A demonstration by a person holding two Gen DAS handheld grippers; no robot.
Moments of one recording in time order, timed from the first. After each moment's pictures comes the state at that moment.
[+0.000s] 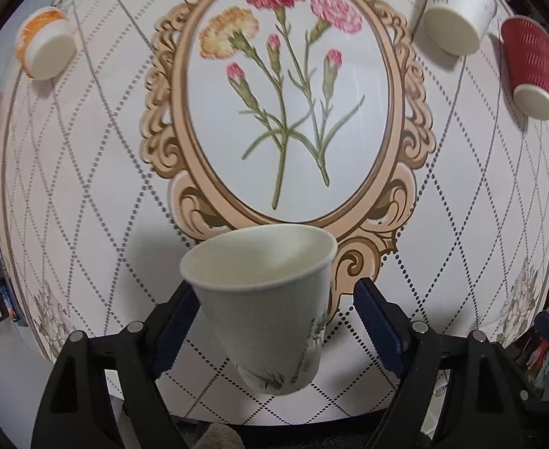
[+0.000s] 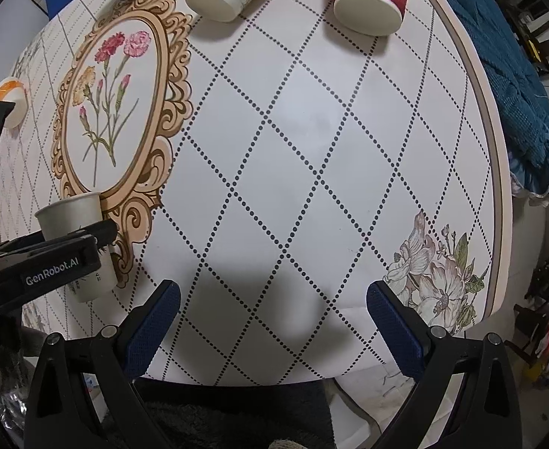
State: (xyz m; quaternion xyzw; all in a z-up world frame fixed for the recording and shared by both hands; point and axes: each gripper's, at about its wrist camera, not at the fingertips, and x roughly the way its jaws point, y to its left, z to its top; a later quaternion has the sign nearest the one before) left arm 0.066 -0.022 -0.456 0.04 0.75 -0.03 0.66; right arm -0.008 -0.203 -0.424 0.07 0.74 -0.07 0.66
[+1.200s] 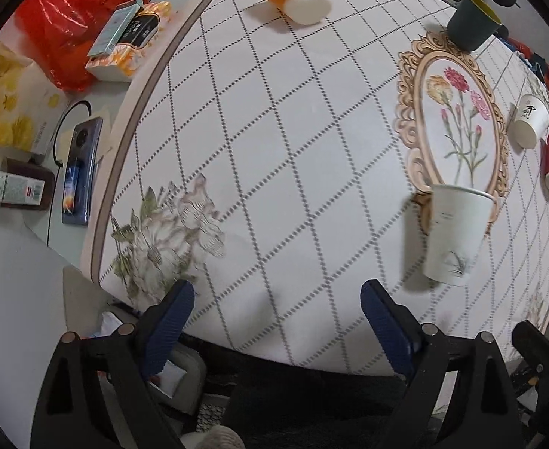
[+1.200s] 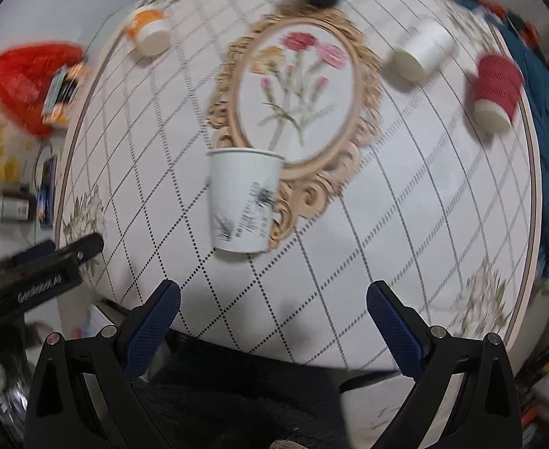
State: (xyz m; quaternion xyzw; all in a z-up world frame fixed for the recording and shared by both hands) left arm -0.040 0.177 -0.391 -0.06 0.69 0.10 0.71; right arm -0.016 -0.029 -0.360 -0.03 0.71 0.08 0.70
